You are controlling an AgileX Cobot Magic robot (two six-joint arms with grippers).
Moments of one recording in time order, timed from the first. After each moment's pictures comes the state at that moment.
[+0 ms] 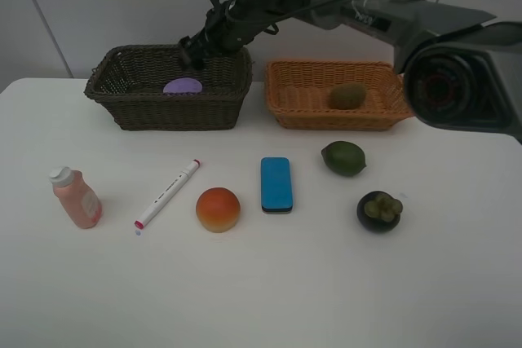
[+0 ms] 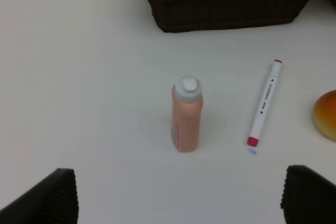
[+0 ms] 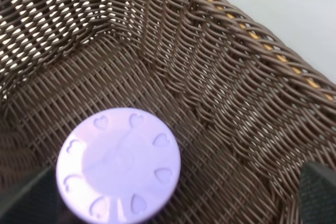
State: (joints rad) left arm -0.05 -0.01 -0.50 -0.01 1.07 -0.03; right arm 0.56 2.50 -2.33 0.27 0.69 -0.49
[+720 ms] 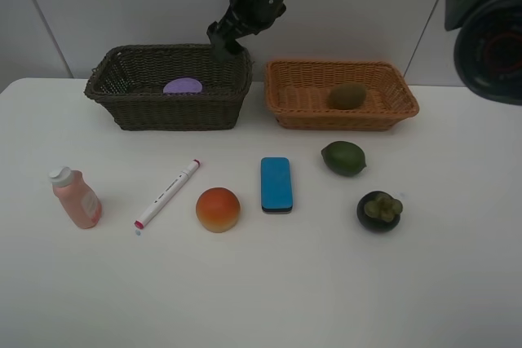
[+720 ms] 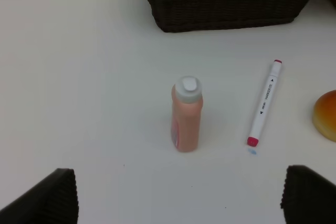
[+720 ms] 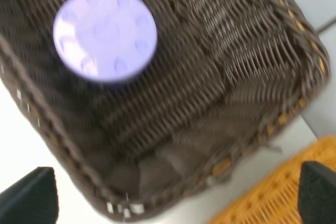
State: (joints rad) left arm -0.05 -0.01 -0.50 -0.01 1.07 -0.03; right arm 0.56 2.34 -2.33 0.01 1.09 -0.46
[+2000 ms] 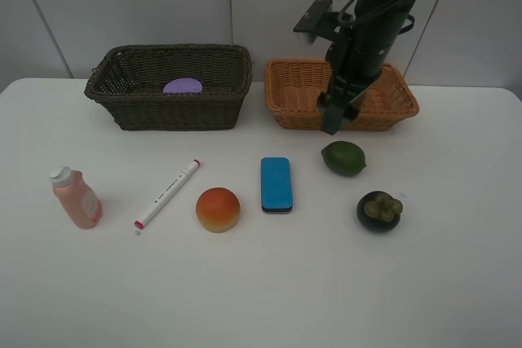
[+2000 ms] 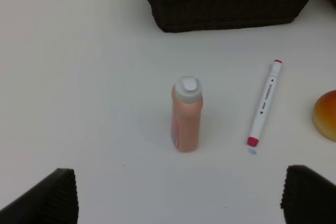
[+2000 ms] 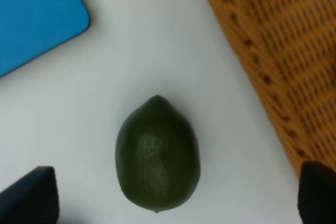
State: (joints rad) left arm -0.05 -0.01 -0.50 -0.01 1.07 -0.03; right arm 0.44 1.92 -1.48 -0.13 0.99 -0.59
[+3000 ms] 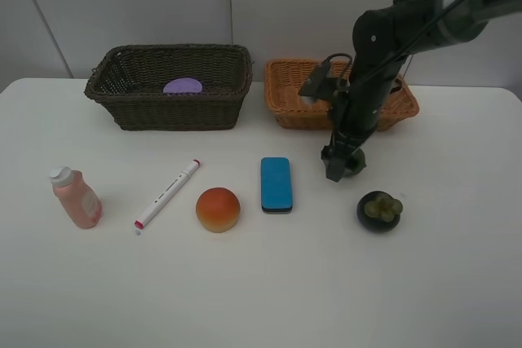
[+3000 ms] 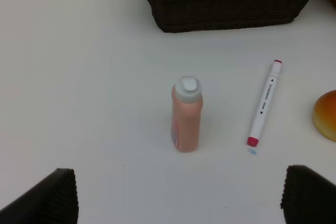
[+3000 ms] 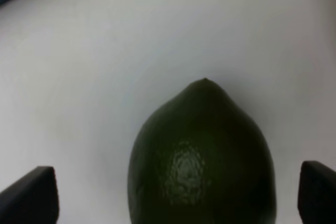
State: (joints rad) left arm -0.05 -0.01 -0.50 -0.01 1.07 -0.03; right arm 0.40 2.06 -1.35 -0.12 0.84 -0.62
